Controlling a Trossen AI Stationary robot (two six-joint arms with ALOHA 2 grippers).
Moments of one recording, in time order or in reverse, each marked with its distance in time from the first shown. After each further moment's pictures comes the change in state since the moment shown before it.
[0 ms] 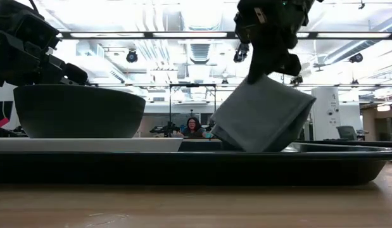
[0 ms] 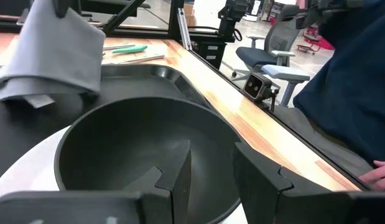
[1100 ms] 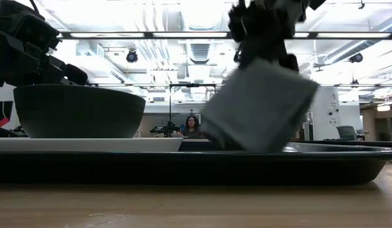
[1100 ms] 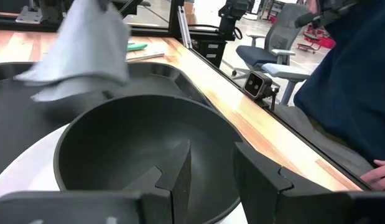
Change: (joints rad) left arm 0.000 0.006 0.000 0.000 0.000 0.000; right arm 0.015 0.009 -0.034 0.204 -0.232 0.124
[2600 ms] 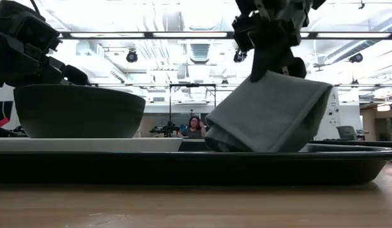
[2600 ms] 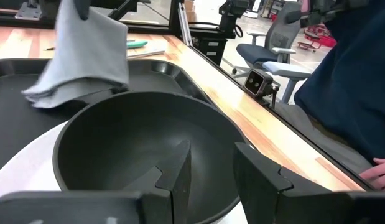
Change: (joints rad) left arm 0.000 0.010 0.000 0.000 0.000 0.000; right arm -0.027 0.017 0.018 -0.163 0.047 -0.041
